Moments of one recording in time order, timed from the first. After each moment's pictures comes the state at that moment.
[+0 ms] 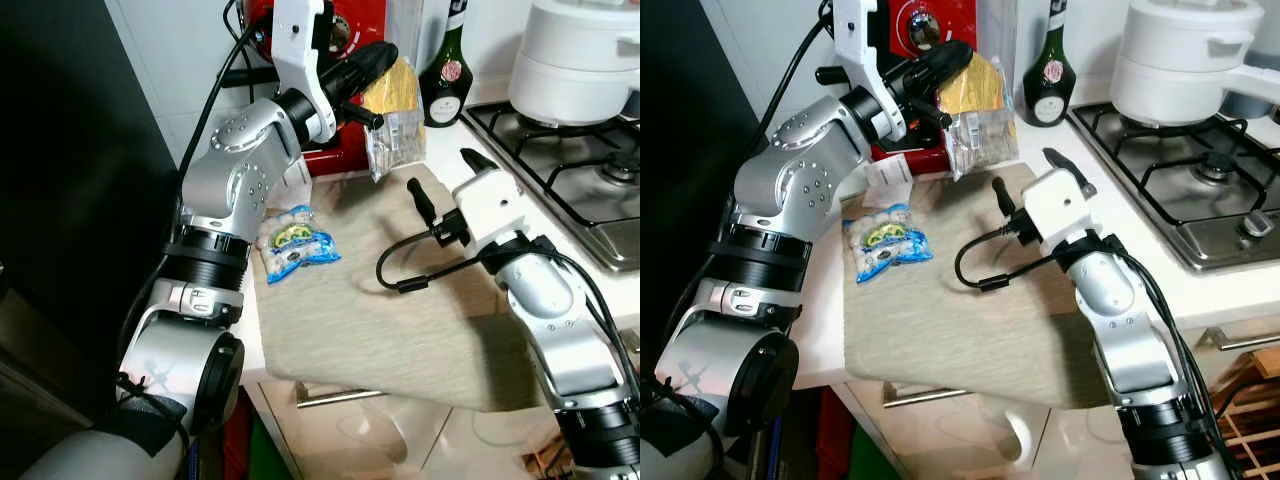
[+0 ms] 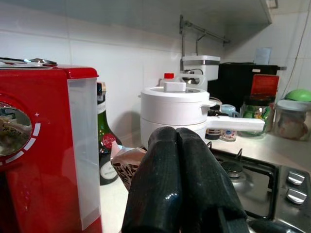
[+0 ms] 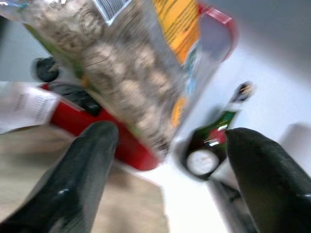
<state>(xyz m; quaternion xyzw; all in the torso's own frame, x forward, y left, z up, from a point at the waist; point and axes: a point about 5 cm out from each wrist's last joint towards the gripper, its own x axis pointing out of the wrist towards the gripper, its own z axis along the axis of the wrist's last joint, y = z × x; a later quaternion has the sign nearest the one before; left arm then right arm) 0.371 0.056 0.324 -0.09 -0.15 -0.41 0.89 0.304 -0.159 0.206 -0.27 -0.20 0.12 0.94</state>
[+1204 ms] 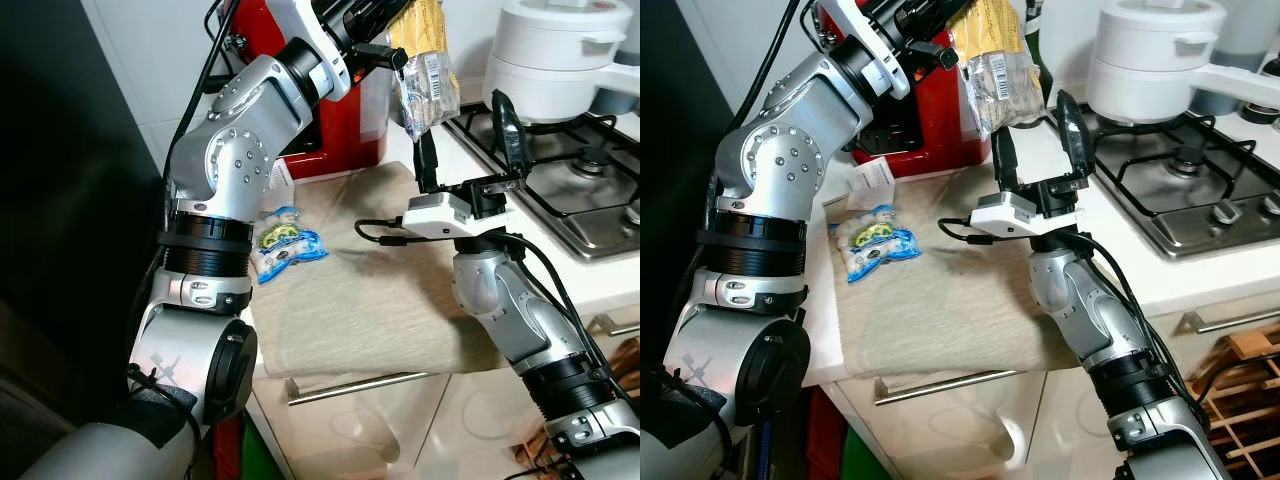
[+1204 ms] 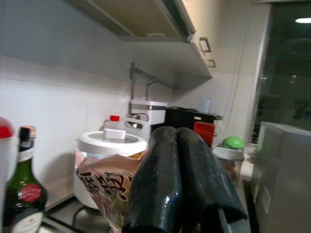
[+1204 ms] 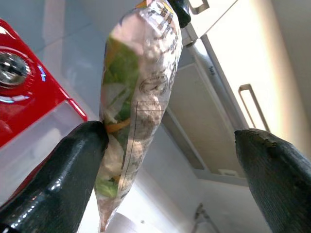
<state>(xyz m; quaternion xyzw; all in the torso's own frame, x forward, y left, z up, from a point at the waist) 0.350 0.048 0.369 -0.19 -0.19 -0.46 0.85 0.322 -0.134 0.224 -0.42 -0.46 -0.10 0.77</state>
